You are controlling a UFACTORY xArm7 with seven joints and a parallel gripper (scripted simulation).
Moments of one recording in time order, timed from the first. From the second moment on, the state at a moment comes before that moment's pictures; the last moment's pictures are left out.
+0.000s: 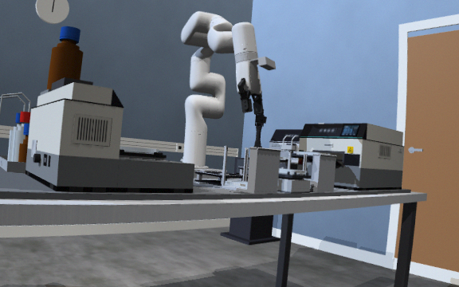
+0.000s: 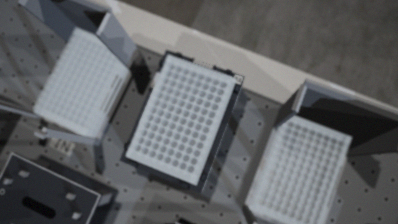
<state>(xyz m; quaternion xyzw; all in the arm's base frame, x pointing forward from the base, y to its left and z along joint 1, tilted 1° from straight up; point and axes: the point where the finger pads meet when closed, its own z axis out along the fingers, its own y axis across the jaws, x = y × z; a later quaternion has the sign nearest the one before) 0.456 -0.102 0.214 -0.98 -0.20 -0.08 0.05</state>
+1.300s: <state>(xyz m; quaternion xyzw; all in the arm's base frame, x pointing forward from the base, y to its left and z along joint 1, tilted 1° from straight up) 0.411 -0.073 0.206 -0.92 -0.39 0.01 0.00</state>
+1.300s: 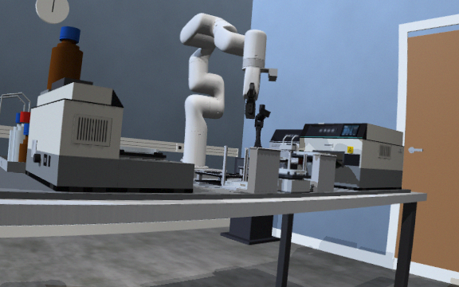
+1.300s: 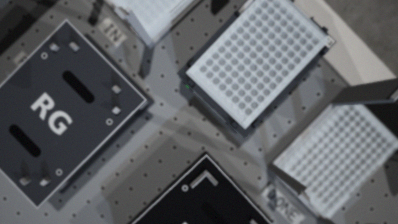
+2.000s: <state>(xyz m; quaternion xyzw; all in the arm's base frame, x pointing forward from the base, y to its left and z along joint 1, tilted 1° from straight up) 0.360 -0.038 0.197 -0.92 -0.39 0.01 0.00</state>
